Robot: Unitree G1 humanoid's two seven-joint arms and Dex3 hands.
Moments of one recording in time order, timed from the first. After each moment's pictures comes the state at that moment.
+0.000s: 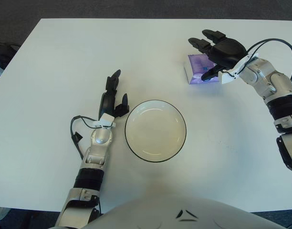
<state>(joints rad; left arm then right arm) -0.07 0.09 -0.02 0.18 0.21 -0.29 0.14 -0.87 -0.71 0.39 0.54 -0.82 -0.52 0.06</state>
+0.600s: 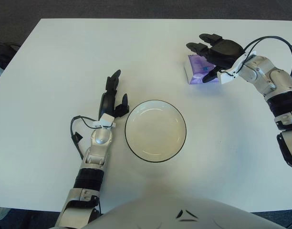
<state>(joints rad) -0.07 0.09 -0.02 0.18 0.21 -0.30 0.14 -0.90 -0.71 0.41 0.57 -0.84 -0.54 0.15</state>
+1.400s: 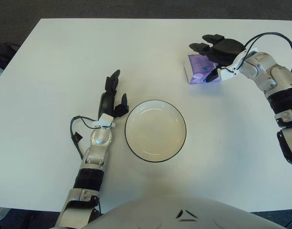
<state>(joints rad) -0.07 0.09 -0.01 0.18 0.19 -0.30 0.13 -0.93 -0.71 0.42 0.59 -0.84 -0.49 0.23</state>
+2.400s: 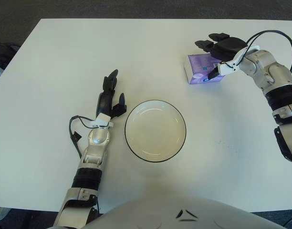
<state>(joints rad) -0.07 0.10 0.00 0.20 0.16 -0.33 0.12 -1.00 -0.68 0.44 0.70 -0.85 -0.41 0.26</state>
